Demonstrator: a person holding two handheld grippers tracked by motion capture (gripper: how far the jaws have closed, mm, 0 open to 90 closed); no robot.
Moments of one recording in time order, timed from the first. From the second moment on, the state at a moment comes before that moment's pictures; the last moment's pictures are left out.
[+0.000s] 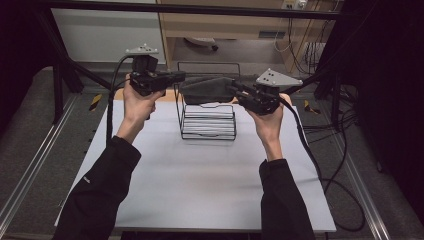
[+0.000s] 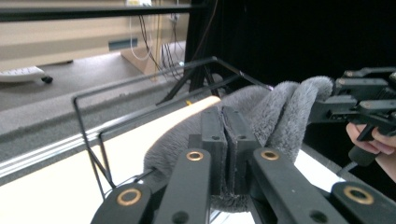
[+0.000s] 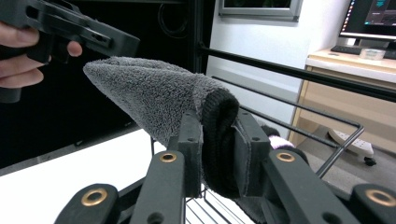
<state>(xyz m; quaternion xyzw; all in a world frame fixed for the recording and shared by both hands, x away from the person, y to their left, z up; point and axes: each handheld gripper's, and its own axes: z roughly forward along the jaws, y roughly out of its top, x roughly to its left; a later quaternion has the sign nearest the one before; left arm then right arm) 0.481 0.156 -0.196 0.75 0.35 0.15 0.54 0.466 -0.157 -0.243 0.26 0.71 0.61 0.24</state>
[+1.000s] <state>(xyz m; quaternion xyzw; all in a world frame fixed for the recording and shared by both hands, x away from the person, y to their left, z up) 0.468 0.143 -0.254 0.80 0.33 0.16 0.48 0.460 -0.159 -0.251 0.29 0.75 0.57 0.18</state>
